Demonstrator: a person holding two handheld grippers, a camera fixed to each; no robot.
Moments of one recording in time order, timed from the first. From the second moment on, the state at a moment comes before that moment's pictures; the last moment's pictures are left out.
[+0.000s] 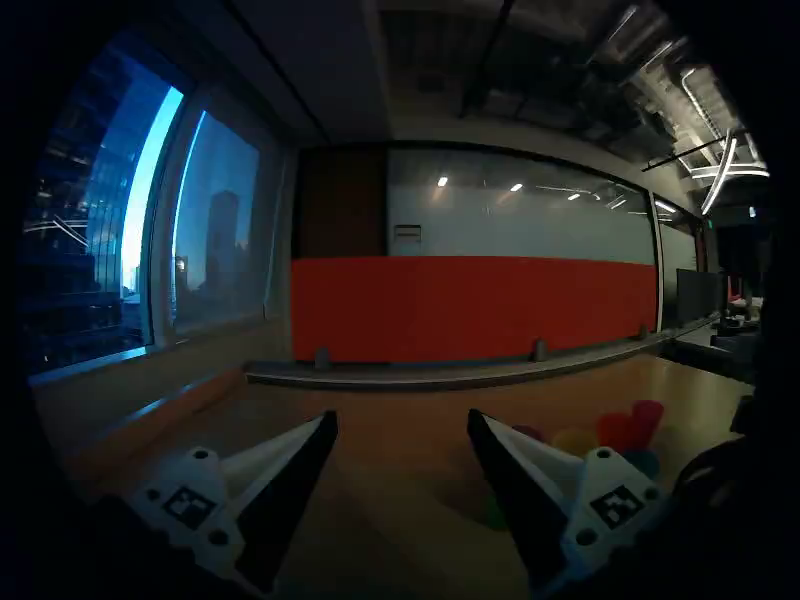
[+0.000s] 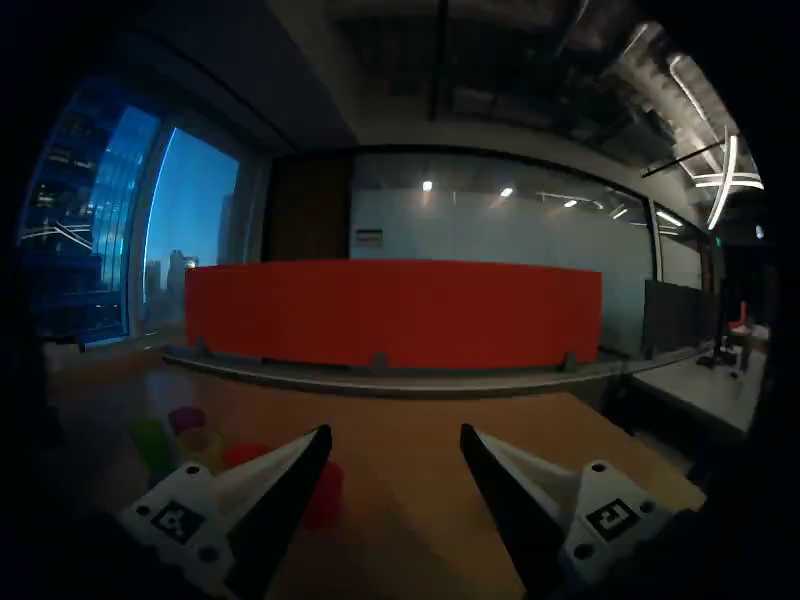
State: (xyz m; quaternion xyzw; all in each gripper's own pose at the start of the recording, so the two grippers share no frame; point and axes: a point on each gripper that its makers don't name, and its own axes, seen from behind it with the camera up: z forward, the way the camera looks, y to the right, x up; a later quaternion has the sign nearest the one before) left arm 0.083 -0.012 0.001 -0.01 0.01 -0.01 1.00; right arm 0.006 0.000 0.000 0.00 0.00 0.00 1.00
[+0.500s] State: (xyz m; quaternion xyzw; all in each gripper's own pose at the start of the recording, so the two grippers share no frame) left arm 0.174 -0.014 0.010 -0.04 0.00 -0.01 1.00; right arm 0.099 0.002 -0.002 0.01 0.01 0.00 1.00
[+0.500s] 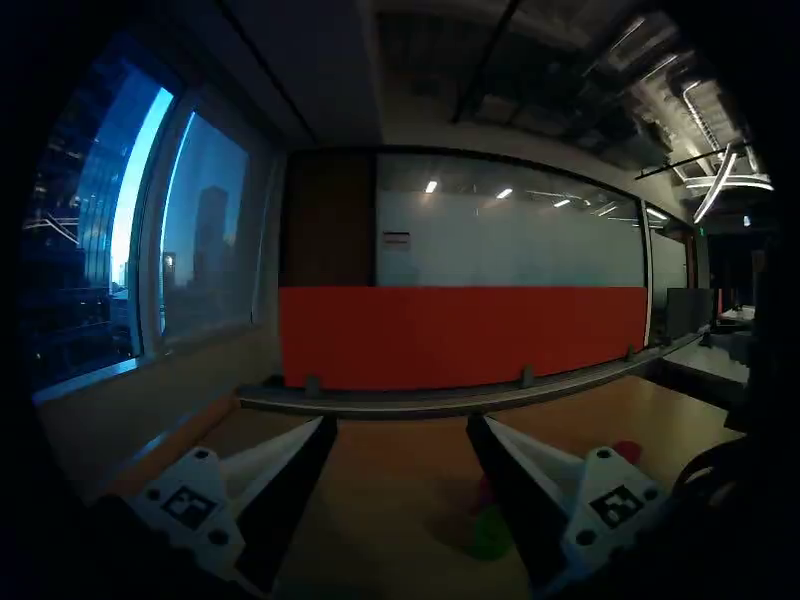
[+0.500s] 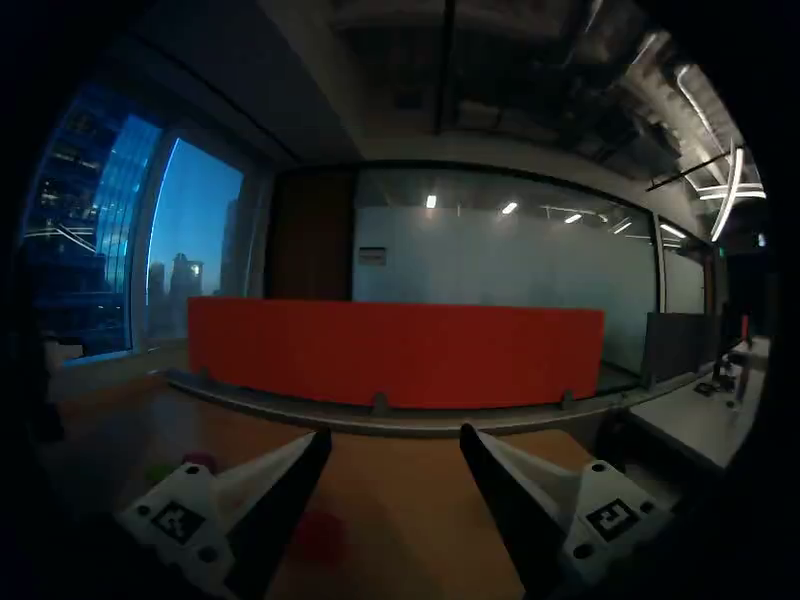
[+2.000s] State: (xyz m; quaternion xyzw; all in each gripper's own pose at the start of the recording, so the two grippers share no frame) left arm 0.185 0.065 0.006 -0.27 -0.04 -0.01 0.96; right arm 0.128 -0.122 -0.026 0.29 -0.01 -0.01 0.96
